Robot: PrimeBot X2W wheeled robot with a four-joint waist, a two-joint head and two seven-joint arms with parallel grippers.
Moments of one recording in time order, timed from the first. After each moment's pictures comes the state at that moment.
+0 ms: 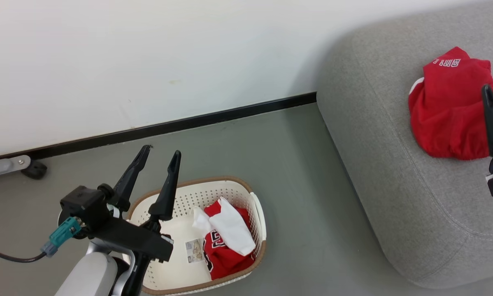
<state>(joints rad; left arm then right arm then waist) -0.32 0.31 -0.44 0.15 -0.68 -0.05 -0.20 -0.41 -0.54 0.20 0.28 0.62 0.12 -0.23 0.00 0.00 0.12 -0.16</state>
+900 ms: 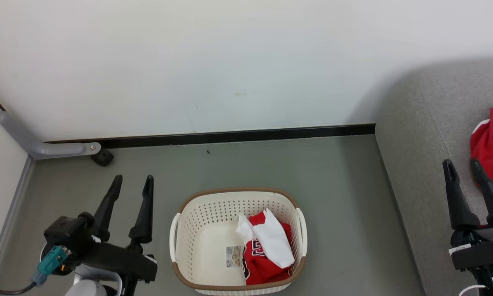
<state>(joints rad) -0.21 0.32 -0.37 0.18 -0.68 0.02 -0.23 -0.07 -0.39 0.17 0.05 0.68 0.10 -0.25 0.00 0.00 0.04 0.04</state>
